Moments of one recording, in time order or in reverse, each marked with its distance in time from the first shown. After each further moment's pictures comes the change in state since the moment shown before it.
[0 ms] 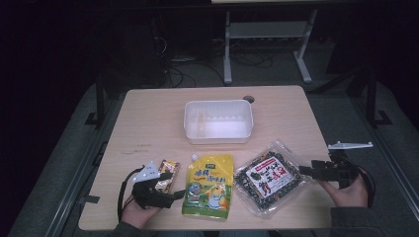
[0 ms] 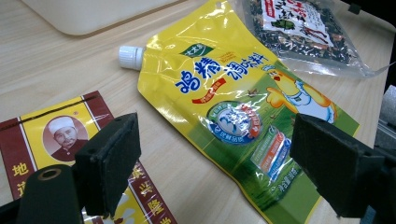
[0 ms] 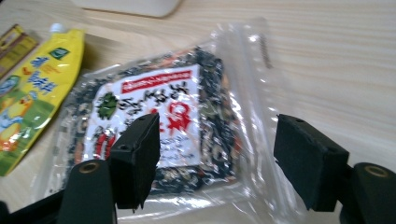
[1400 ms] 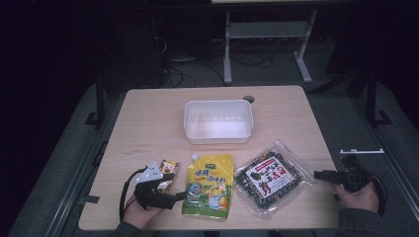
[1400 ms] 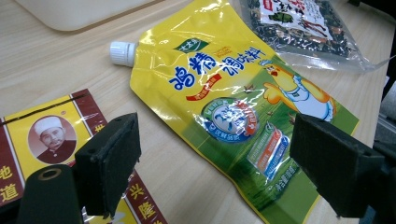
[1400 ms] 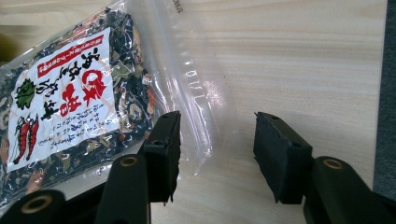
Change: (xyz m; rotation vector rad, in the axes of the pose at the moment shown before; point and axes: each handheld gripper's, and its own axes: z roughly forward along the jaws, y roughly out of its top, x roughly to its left) left arm -0.004 0.001 0.006 0.025 -0.008 0.016; right arm -0.040 -0.024 -0.001 0.086 -0.100 0.195
